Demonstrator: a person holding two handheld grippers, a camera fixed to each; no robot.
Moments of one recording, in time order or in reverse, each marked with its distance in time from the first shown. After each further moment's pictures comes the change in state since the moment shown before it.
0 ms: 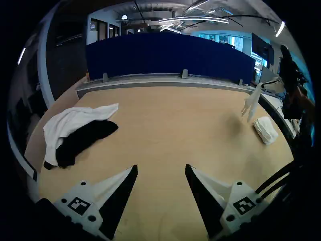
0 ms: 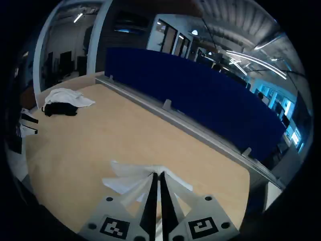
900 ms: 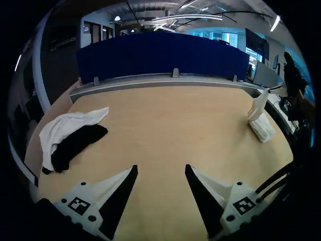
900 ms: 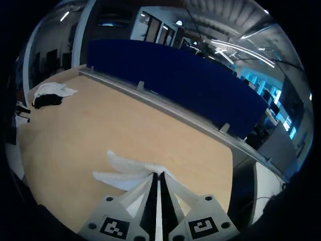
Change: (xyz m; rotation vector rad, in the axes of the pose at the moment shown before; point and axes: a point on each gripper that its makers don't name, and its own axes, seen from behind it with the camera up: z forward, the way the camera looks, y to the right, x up) left arm 0.008 0.034 0.004 -0.022 -0.008 0.046; right arm -0.087 0.079 -0.052 -0.113 -0.088 0.067
